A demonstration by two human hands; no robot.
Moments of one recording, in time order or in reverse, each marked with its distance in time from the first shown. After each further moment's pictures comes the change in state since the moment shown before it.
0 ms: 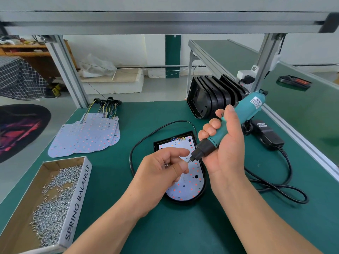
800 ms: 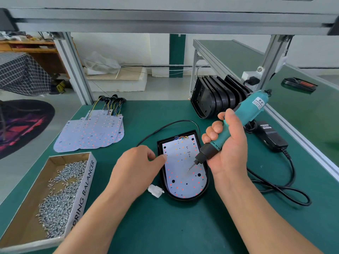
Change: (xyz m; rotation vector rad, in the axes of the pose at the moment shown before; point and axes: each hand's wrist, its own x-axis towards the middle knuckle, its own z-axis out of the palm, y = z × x) left_hand 0.009 0.004 -0.041 0.873 0.315 -0.162; right_hand 0.004 0.004 -0.011 -0.090 -0.045 -0.018
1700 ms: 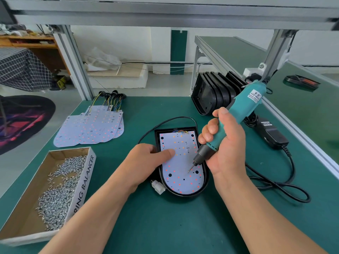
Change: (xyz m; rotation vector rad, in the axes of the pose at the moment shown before) left_hand 0.013 -0.004 0.013 -0.511 -0.284 -0.076; right_hand -0.007 0.001 0.000 -0.109 -0.105 -0.028
